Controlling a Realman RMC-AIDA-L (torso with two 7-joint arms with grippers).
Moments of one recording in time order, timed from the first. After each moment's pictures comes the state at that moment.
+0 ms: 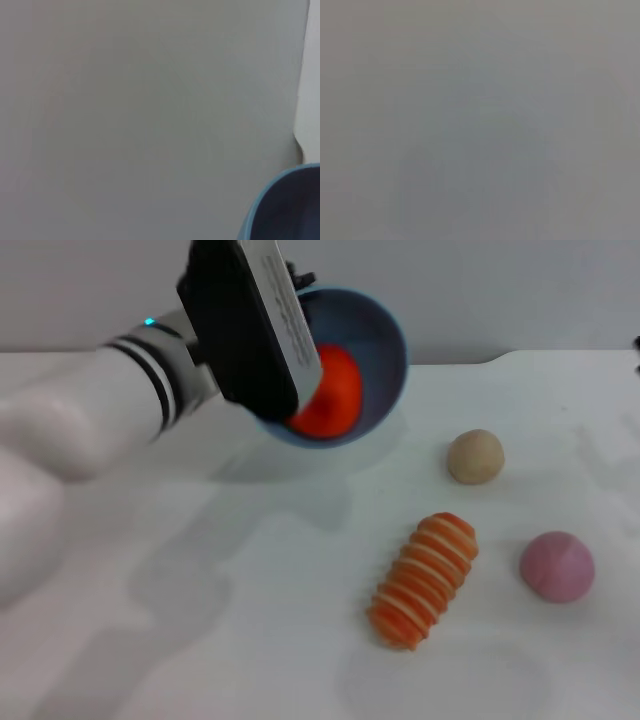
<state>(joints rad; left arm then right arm) -0.35 -2.06 1.93 1.42 2.83 0.29 -2.18 0.33 2.08 -1.09 -0.21 -0.55 -1.37 0.63</state>
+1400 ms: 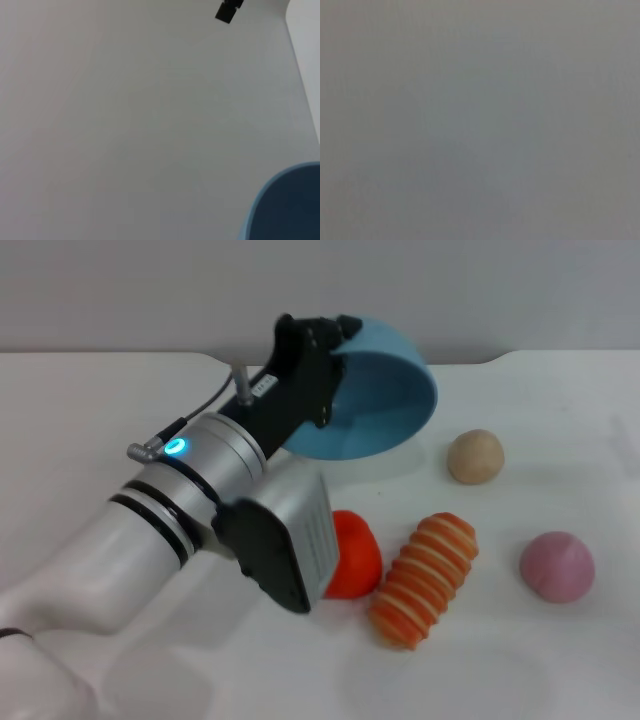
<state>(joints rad) -0.17 -2.07 2.19 1.24 2.85 -0.36 -1.75 0.37 2.08 -1.00 -0.15 -0.48 -1.37 0.57</state>
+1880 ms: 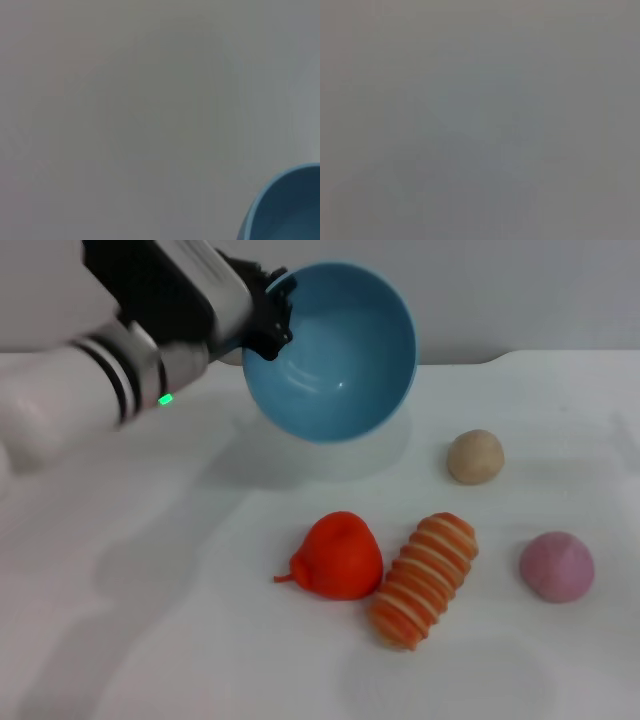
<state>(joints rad) -0.36 -2.06 1.77 1.34 2.21 0.34 -2.02 0.36 2.05 -1.00 -0.19 -0.54 -1.30 0.84</state>
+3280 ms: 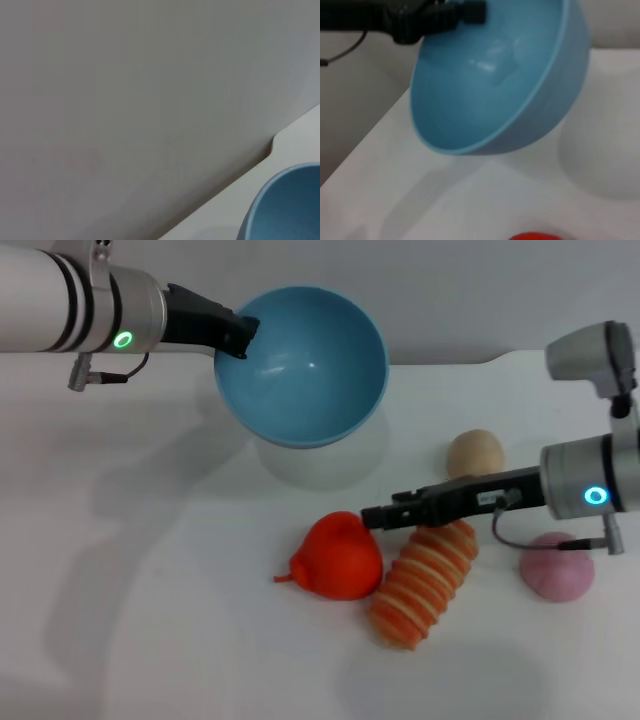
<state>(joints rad) -0.62 -2.06 1.40 1.24 2.42 0.93 -2.50 0.69 2.07 -1.03 -0.57 -2.02 -1.27 2.03</state>
